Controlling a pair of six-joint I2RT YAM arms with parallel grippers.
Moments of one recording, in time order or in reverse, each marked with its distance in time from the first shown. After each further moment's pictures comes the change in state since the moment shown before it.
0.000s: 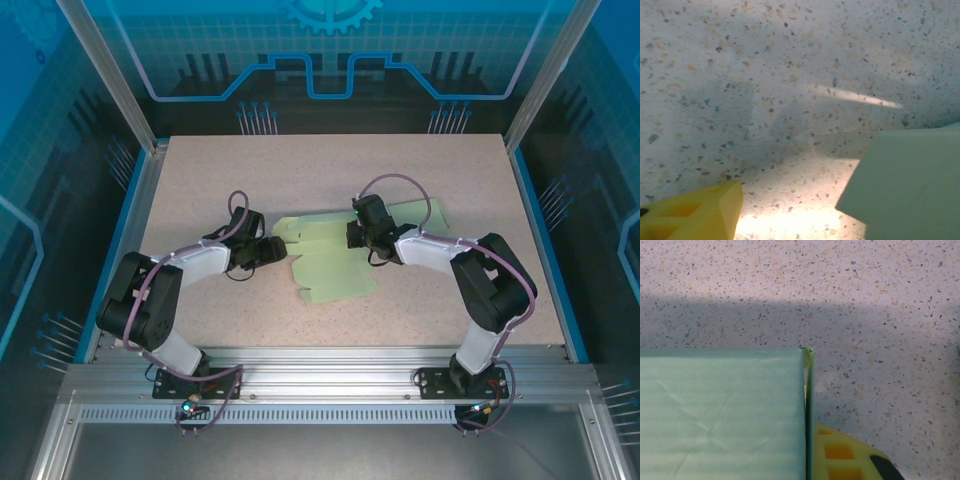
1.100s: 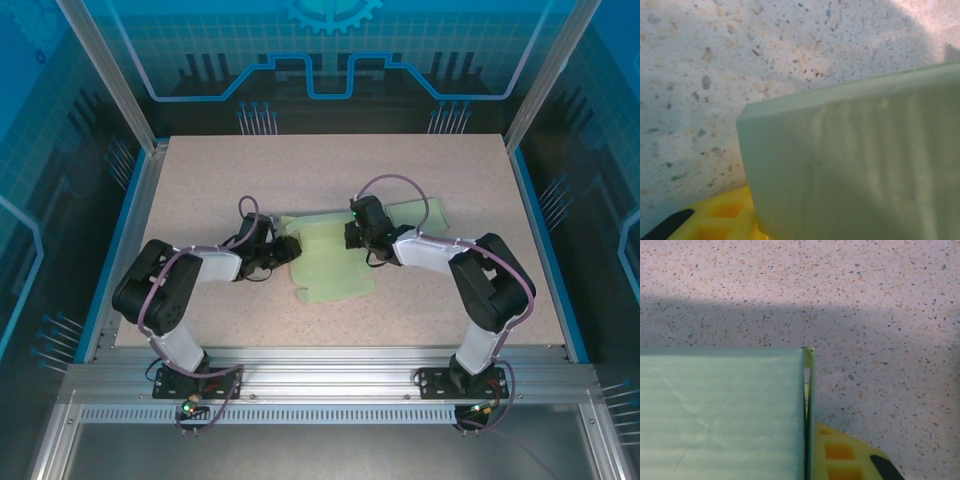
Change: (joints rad) left arm -0.062 0.122 -0.086 0.439 0.175 -0.200; right arm 0.015 0.006 0.000 0.013 0.021 0.003
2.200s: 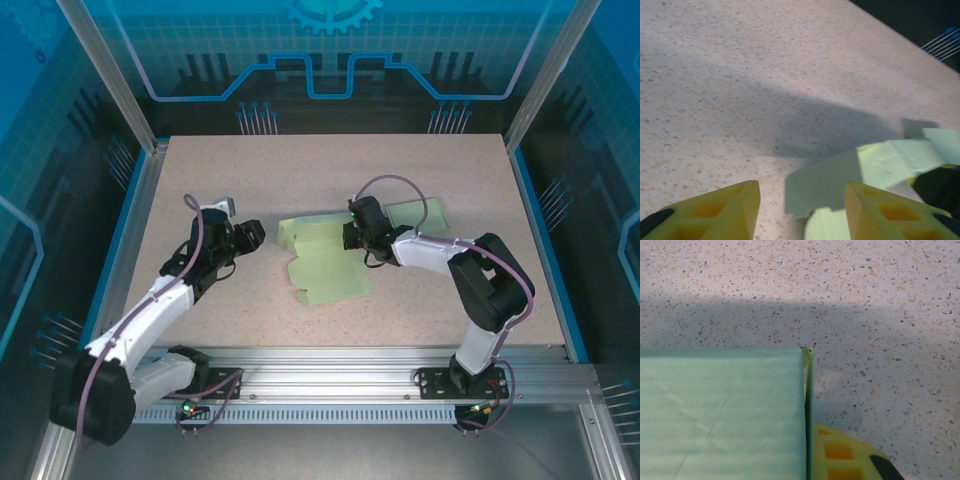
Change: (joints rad) left arm 0.099 -0.612 -0.024 -0.408 -0.274 0.190; right arm 0.008 0.002 0.004 -0.003 -0.018 0.018
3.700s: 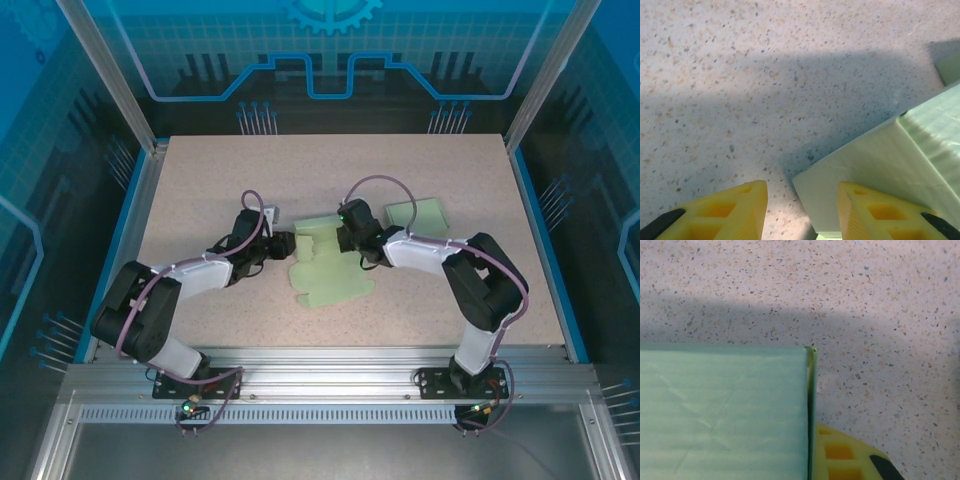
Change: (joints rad) left arm -0.119 0.428 -0.006 0.344 0.085 0.187; right arm 0.075 0.024 0.035 -0.045 0.156 -0.086
